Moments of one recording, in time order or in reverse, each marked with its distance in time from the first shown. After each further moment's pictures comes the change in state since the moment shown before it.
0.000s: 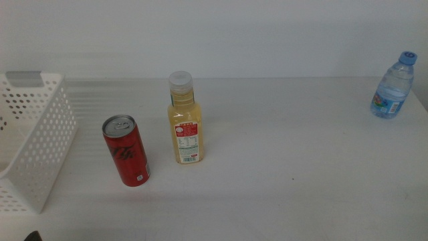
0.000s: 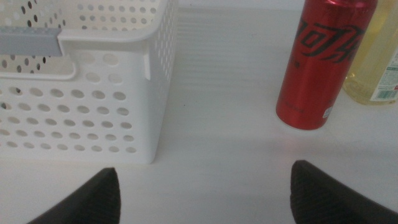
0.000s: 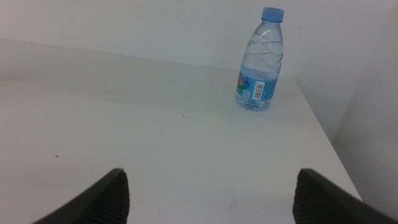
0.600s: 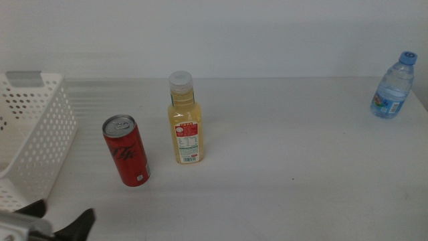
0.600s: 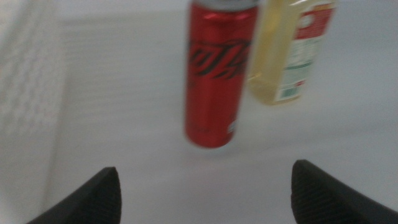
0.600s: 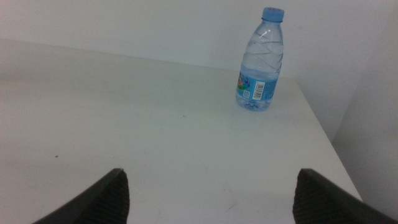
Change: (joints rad) left arm -0.334 0.578 0.001 -0.022 -0.588 0.000; right arm 0.000 0.000 0.000 0.000 0.000 0.000
